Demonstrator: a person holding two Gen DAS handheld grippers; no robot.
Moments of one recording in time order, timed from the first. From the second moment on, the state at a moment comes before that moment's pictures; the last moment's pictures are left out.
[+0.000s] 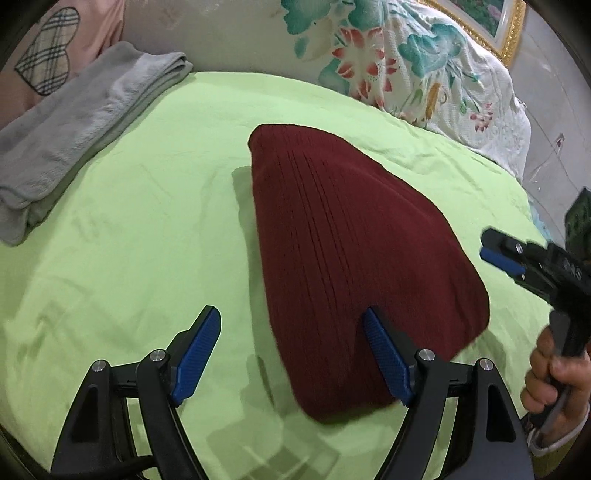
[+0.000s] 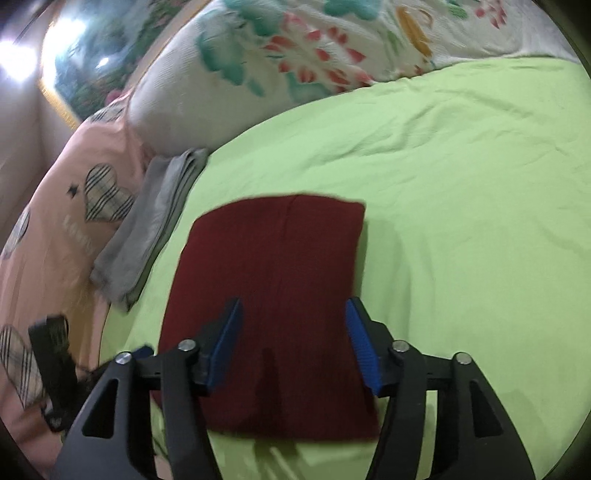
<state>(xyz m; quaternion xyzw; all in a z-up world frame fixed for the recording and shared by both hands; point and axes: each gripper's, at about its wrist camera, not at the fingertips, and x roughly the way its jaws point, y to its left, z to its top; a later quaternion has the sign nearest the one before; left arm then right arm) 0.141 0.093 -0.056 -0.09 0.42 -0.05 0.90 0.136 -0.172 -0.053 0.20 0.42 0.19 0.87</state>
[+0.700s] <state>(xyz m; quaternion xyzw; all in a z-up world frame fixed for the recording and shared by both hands) 0.039 0.074 -0.100 0.00 0.47 -0.01 0.88 0.023 -0.160 -0.089 0.11 0.48 0.19 0.85</state>
